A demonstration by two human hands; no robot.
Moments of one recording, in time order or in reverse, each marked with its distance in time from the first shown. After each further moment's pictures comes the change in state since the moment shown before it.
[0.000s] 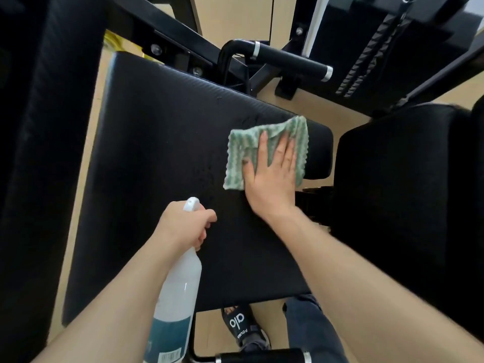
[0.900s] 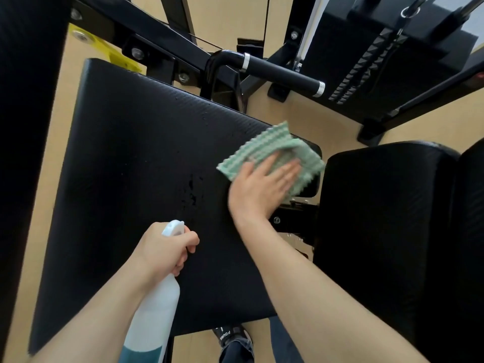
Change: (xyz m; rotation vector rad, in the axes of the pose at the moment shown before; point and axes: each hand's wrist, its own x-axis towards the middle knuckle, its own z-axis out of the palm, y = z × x) left_hand 0.010 0.004 -0.002 -0.025 -0.134 0.031; right_hand 0.029 -0.023 -0.006 0.134 0.091 0.447
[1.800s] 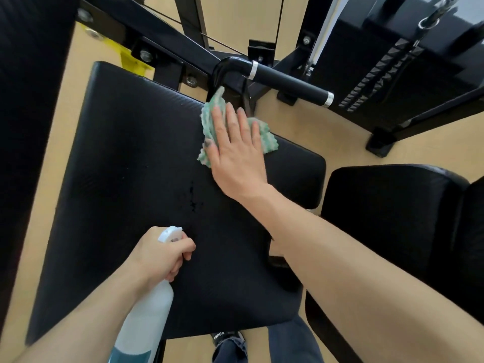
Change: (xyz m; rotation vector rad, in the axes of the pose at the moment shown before) left_hand 0.006 -0.001 -0.002 0.012 -0.005 -0.049; right_hand 0.049 -0.046 -0.017 -0.186 -0.112 -0.810
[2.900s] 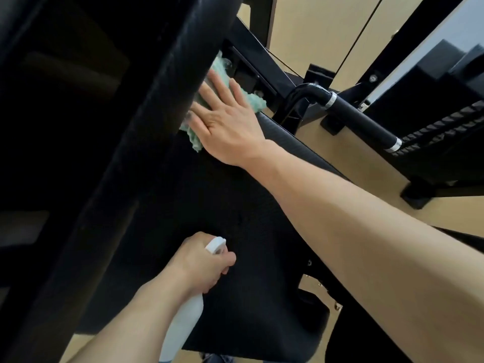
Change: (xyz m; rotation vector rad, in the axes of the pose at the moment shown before) left_hand 0.002 -0.001 0.000 -0.062 -0.009 -0.069; right_hand 0.094 -0.103 -0.012 -0.095 -0.079 -0.565
